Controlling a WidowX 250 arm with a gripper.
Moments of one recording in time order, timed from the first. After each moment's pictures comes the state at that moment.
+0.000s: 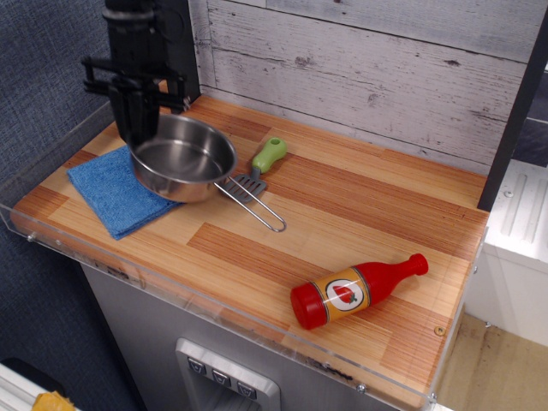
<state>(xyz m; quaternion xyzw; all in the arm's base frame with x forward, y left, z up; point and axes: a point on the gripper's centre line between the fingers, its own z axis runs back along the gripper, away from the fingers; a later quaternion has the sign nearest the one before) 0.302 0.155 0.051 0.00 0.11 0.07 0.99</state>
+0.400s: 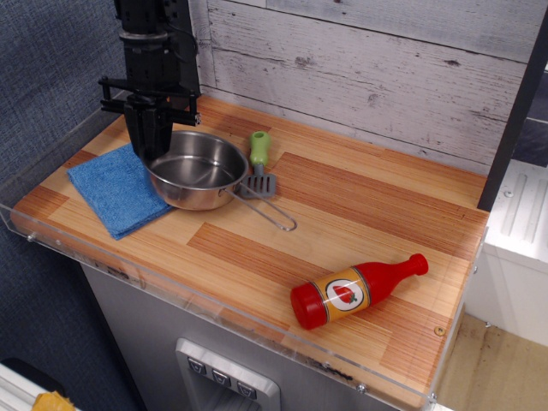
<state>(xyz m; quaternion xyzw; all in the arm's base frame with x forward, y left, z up) 0.310 0.153 0.034 -0.01 0.12 0.06 0.99</state>
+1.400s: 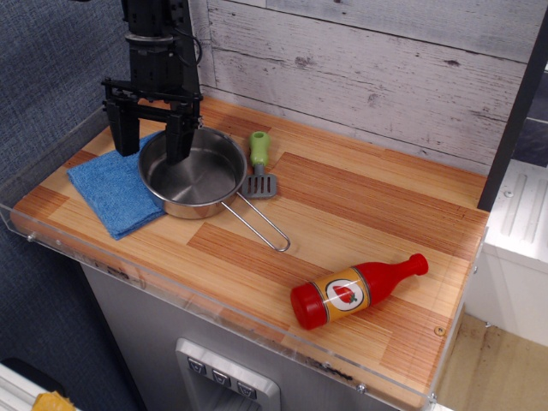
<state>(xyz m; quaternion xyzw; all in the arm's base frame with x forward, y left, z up) 0.309 0.150 0.033 -0.01 0.15 0.07 0.99</state>
